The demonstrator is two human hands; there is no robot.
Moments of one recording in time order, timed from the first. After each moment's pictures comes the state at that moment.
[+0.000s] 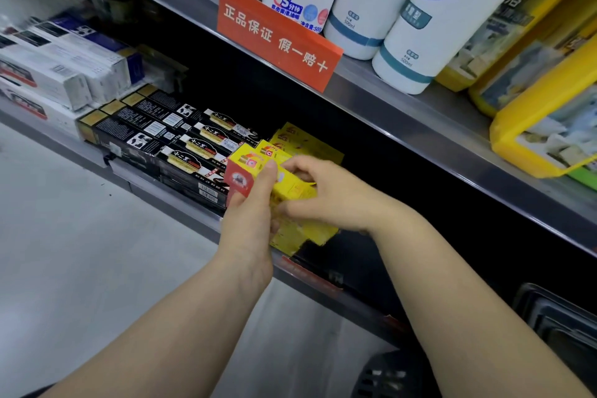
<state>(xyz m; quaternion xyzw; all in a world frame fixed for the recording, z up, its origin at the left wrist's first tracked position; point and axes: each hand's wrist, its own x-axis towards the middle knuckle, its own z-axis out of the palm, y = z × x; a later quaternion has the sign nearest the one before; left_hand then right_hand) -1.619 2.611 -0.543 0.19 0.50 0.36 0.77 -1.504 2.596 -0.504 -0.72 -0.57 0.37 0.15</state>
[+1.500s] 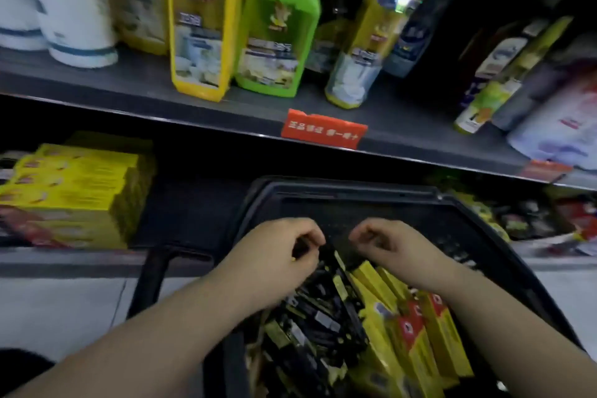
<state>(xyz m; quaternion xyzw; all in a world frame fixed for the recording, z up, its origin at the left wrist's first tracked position) -1.527 2.389 -0.464 0.89 0.05 0.06 0.44 -1.391 2.214 -0.442 -0.89 -0.36 0.22 0.18</state>
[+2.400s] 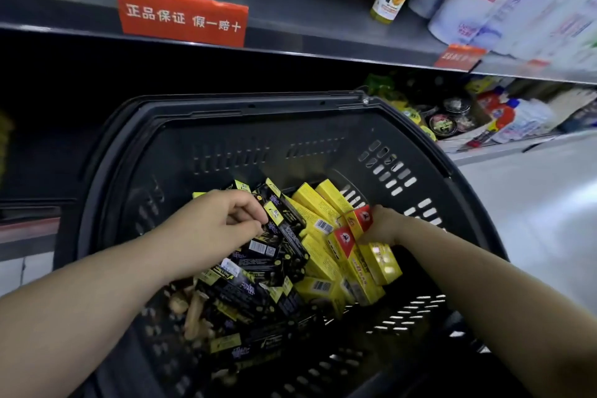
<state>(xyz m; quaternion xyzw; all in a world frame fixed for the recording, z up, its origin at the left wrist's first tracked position) -1.504 2.329 -0.498 0.84 0.06 -0.12 0.53 -1.338 2.058 -0.559 -0.94 0.01 0.34 -0.05</state>
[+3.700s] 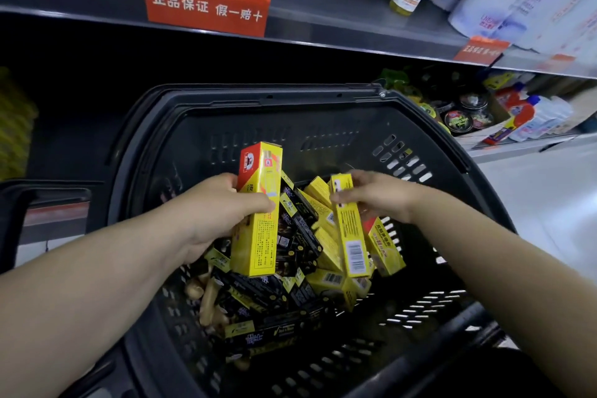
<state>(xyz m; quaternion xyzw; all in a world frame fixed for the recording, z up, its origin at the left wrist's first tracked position) -1.498 2.334 -0.502 0.65 0.24 -0.18 0.70 -1.360 2.121 -0.499 -0.84 -0.05 0.44 0.32</state>
